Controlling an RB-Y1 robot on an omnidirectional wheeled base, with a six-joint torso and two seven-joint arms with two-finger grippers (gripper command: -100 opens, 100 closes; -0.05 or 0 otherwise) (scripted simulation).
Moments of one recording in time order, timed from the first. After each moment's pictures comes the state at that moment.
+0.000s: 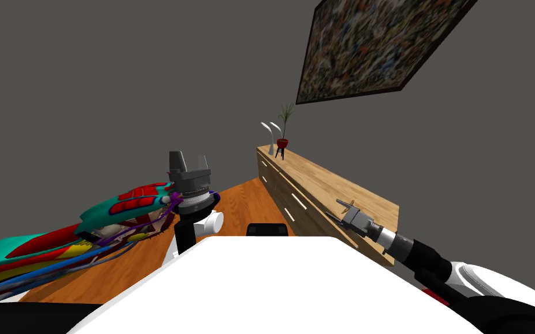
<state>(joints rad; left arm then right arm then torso) 0.48 0.00 0.01 -2.36 0.03 -0.62 -0.10 1.01 -0.75 -0.47 -2.08 0.89 -0.72 0.26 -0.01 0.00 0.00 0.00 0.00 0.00</state>
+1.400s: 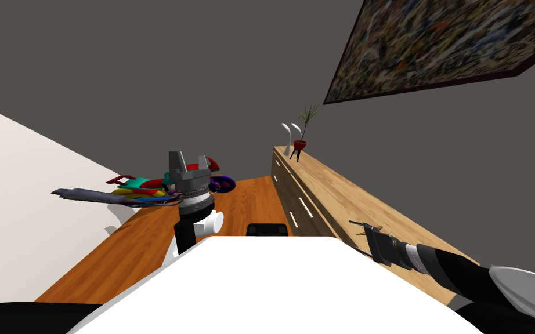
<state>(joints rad) 0.48 0.00 0.01 -2.36 0.03 -0.62 -0.10 1.22 -1.01 -0.59 -2.03 1.32 -0.82 0.34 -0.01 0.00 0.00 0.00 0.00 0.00</state>
